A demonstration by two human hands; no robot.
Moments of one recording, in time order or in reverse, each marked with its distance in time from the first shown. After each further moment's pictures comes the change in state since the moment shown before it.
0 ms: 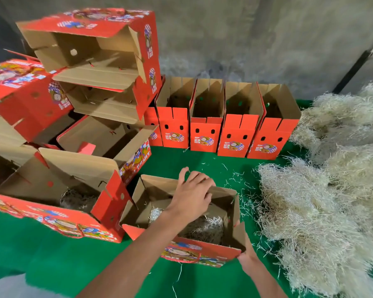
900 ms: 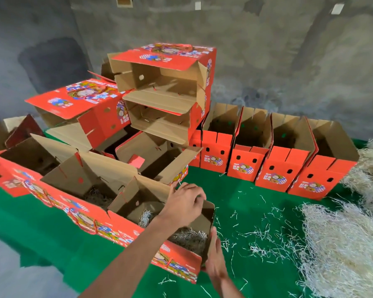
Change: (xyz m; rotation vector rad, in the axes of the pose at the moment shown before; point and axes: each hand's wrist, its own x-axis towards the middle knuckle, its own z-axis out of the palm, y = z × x) left_hand -0.036 -0.120 -0.069 -0.139 0.014 -0.279; right_hand -0.005 0.062 0.172 -0.475 -0.206 -0.136
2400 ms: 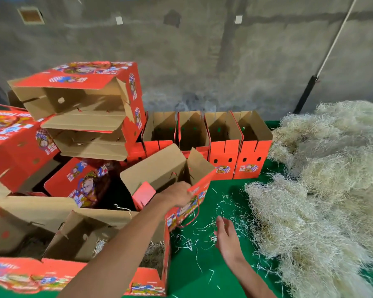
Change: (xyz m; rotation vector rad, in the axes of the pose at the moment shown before) left_hand 0.106 0.095 0.047 0.012 -0.561 -0.014; right_hand 0.002 -0.032 -0.136 -0.127 0.368 -0.168
